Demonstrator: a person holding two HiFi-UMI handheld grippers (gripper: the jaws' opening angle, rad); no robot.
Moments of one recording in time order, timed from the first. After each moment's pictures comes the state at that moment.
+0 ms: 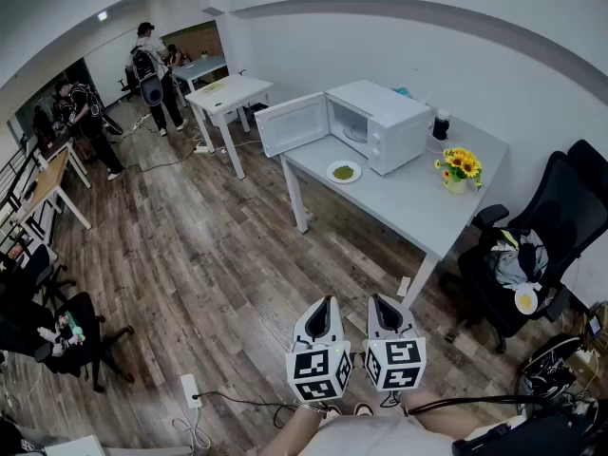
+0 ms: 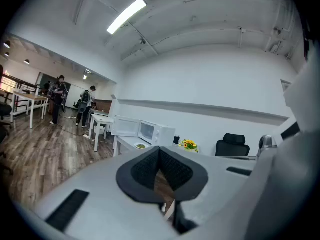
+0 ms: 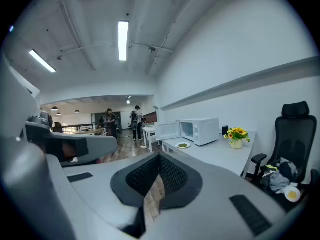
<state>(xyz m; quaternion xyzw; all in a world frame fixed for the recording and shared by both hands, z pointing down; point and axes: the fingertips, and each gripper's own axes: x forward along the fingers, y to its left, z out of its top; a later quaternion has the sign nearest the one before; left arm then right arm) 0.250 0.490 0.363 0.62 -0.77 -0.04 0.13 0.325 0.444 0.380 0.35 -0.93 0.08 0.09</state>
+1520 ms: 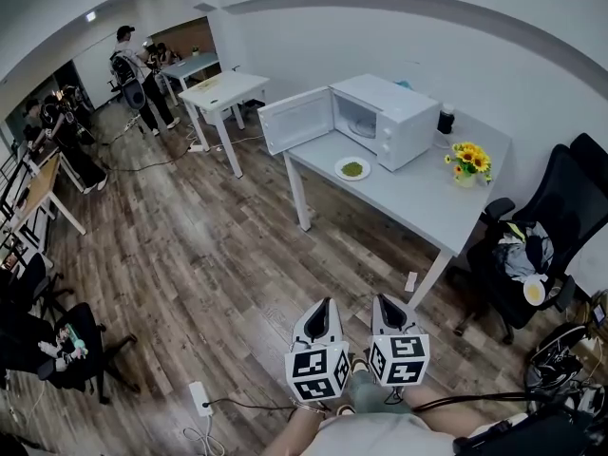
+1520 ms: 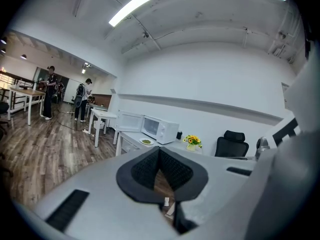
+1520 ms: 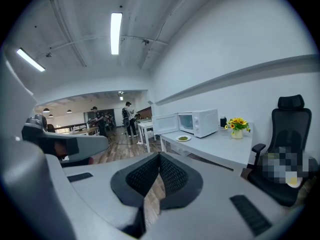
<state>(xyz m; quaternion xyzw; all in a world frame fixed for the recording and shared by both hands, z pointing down) 0.176 0.497 0.386 0.63 -0.76 -0.03 0.15 0.264 0.444 0.406 0.39 -0.91 0.12 0.11</state>
